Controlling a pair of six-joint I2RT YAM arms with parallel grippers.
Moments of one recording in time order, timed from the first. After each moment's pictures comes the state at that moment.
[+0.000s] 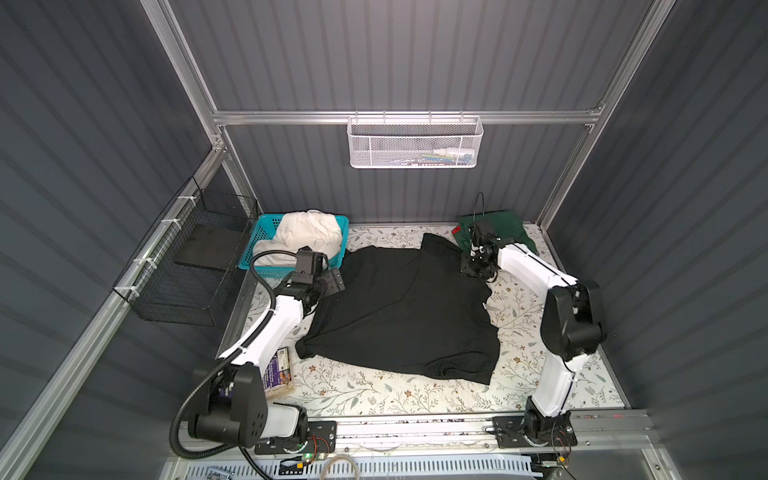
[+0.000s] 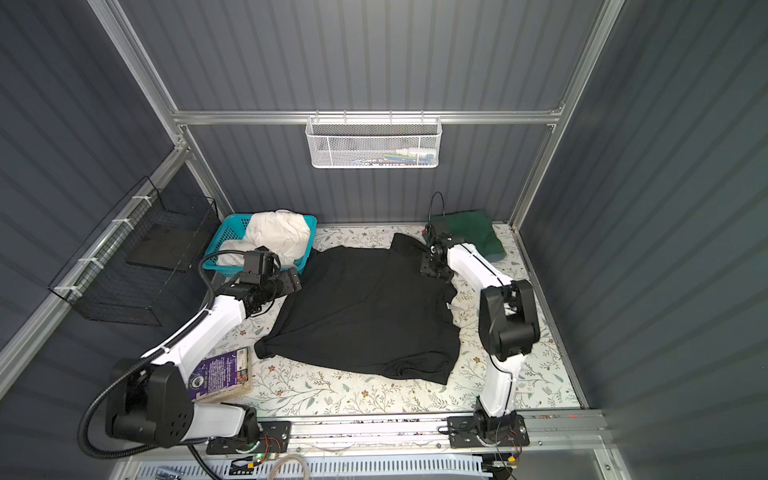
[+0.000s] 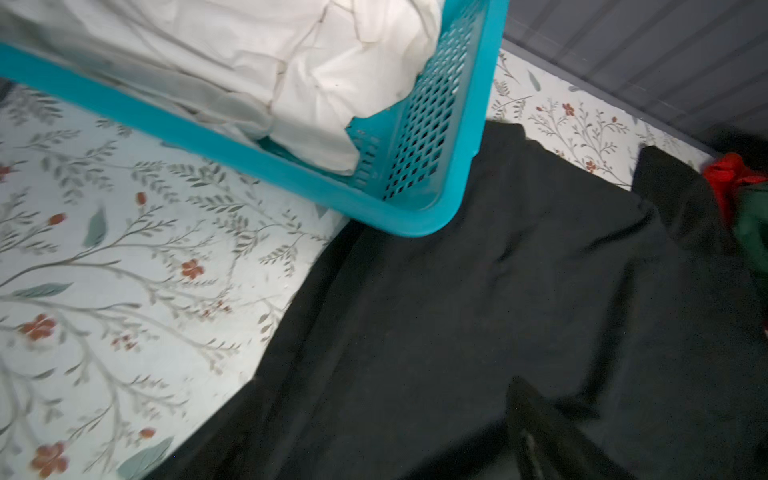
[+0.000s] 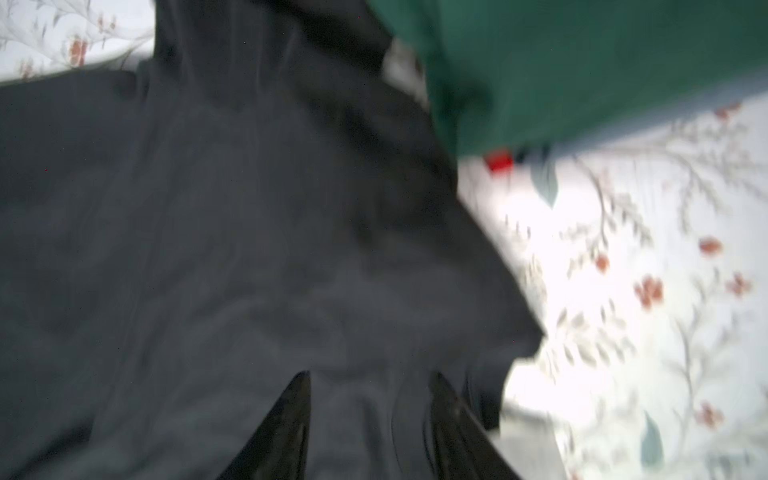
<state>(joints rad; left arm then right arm) -0.22 1.42 1.01 -0.39 -0.04 -0.46 0.24 1.98 1.60 -0.76 0.05 0.38</state>
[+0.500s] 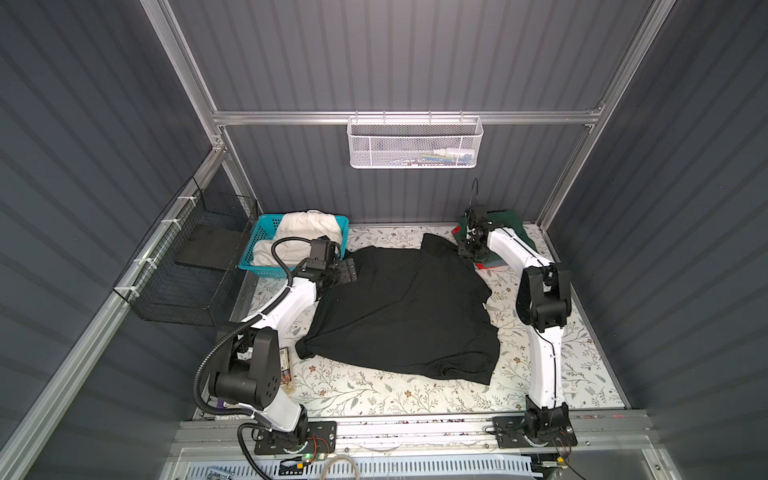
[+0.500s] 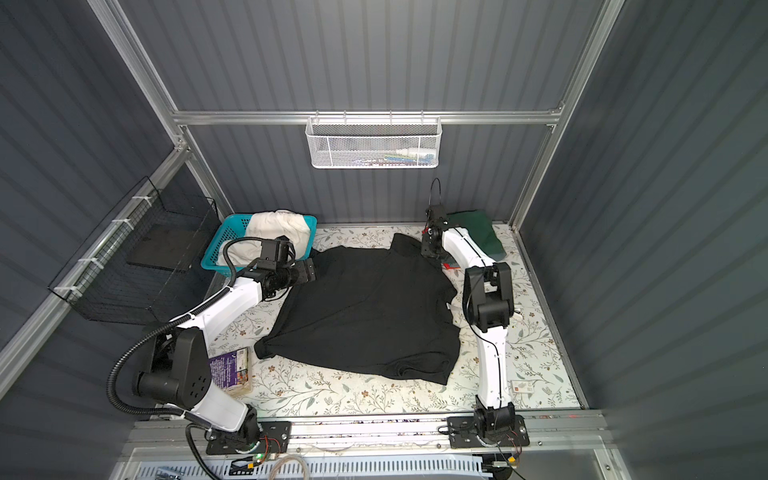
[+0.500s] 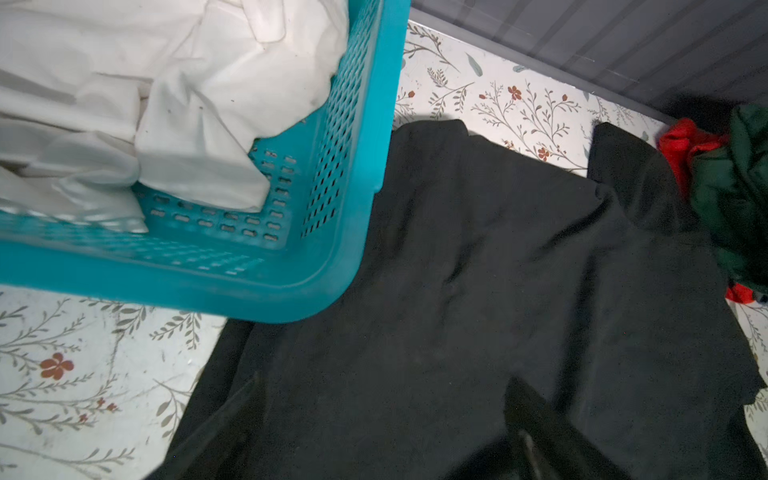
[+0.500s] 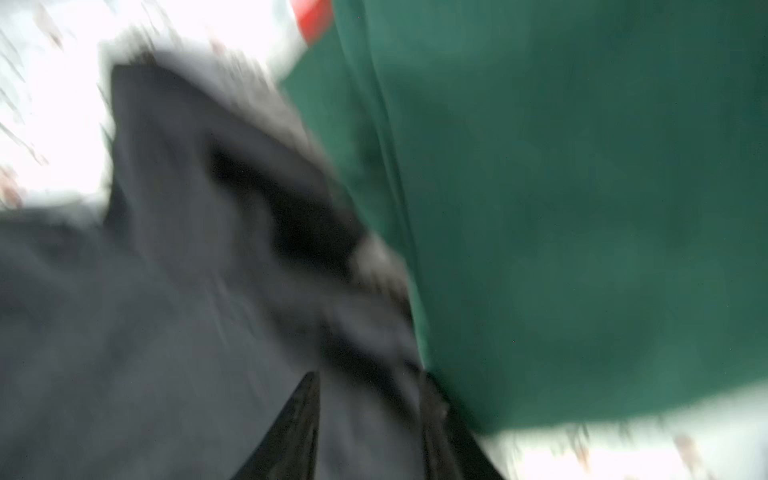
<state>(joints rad) -0.25 1.60 1.14 -0.35 0.02 -0.41 0.20 2.31 2.03 -0.78 0.09 0.26</state>
